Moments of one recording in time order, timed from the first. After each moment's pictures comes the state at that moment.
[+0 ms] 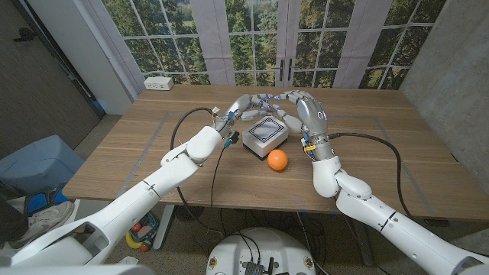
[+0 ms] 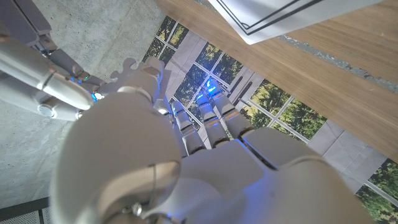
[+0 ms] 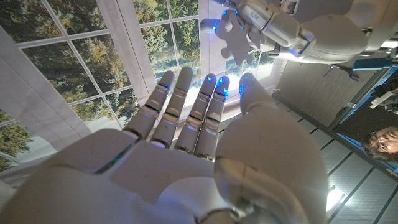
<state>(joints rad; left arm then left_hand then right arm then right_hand) 0.80 0.57 0.60 -1.72 0.00 -0.14 0.12 1.09 0.07 0.34 -0.17 0.18 1.14 -0.04 0.18 0.19 0.46 -0.21 0.18 0.18 0.40 -0.04 0.18 0.17 0.36 -0.04 0.43 0.20 -0.99 -0.60 -0.60 -1.76 -0.70 0.08 -0.88 0.96 0.04 0.34 -0.15 0.19 0.84 -0.08 0.31 0.21 0.73 -0.12 0.48 0.48 0.51 -0.05 0.74 0.60 0.46 -0.01 0.48 0.20</state>
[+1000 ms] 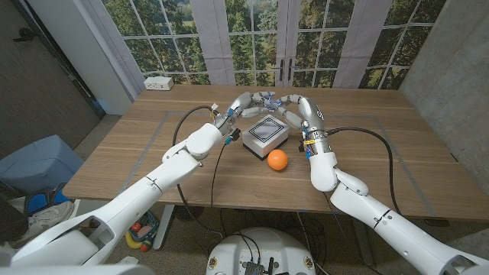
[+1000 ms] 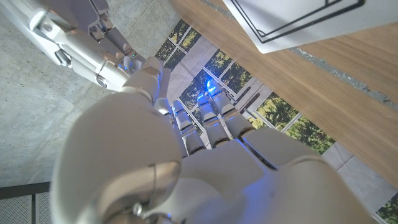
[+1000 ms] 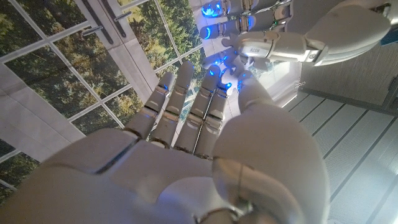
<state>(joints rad) 0.76 0.55 0.60 -1.66 -0.13 -0.18 0.03 1.09 0.07 0.33 -0.17 0.19 1.14 -0.03 0.19 0.19 0.47 -0.21 0.18 0.18 0.39 -0.04 0.19 0.17 0.35 -0.03 0.43 0.20 -0.98 -0.55 -0.57 -1.73 -0.40 0.17 -0.71 1.04 0.06 0.35 -0.18 0.19 0.99 -0.06 0.43 0.28 0.90 -0.15 0.62 0.61 0.59 -0.05 0.78 0.70 0.42 -0.01 0.50 0.21</state>
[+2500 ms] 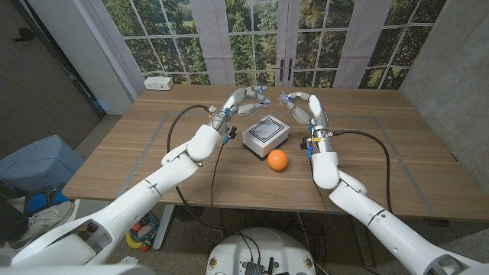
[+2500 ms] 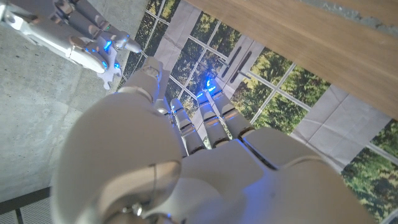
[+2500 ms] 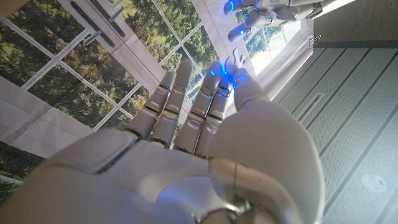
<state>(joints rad) 0.79 0.56 0.60 -1.68 0.12 -0.21 0.27 1.11 0.09 0.31 -0.17 0.19 1.14 -0.05 0.18 0.19 0.50 -0.21 0.19 0.18 0.41 -0.04 0.20 0.17 0.35 -0.03 0.45 0.21 -0.98 -0.46 -0.49 -1.59 -0.33 0.40 -0.74 1.08 0.07 0.35 -0.16 0.19 1.03 -0.07 0.50 0.33 0.92 -0.17 0.68 0.71 0.62 -0.06 0.74 0.73 0.44 -0.04 0.55 0.21</state>
